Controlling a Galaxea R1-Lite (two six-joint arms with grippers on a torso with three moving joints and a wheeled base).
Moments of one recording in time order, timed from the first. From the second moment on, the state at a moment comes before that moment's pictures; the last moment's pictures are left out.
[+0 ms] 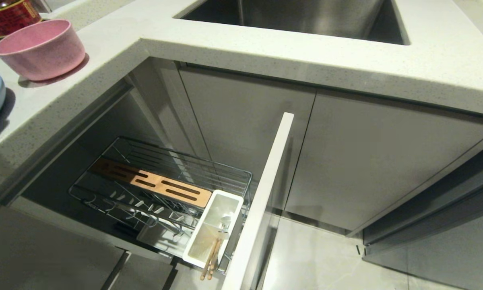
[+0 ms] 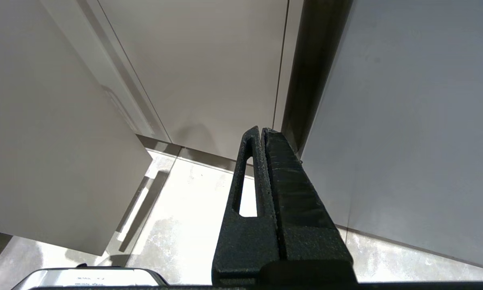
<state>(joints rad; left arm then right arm) -0.13 1.14 -1.92 0.77 0.02 -0.62 0.00 0.00 0.00 -0.08 0.00 0.02</state>
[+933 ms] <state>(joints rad) -0.38 1.28 -1.88 1.29 -0.25 -0.22 0.00 0.00 0.00 -0.08 0.00 0.02</state>
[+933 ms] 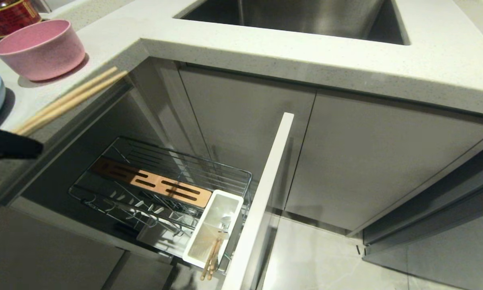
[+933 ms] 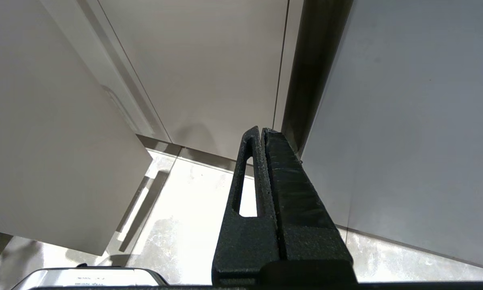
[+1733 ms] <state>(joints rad) -0.49 1.45 -1.81 1.52 -0.18 0.08 0.00 0.00 0.00 -0.08 0.00 0.02</state>
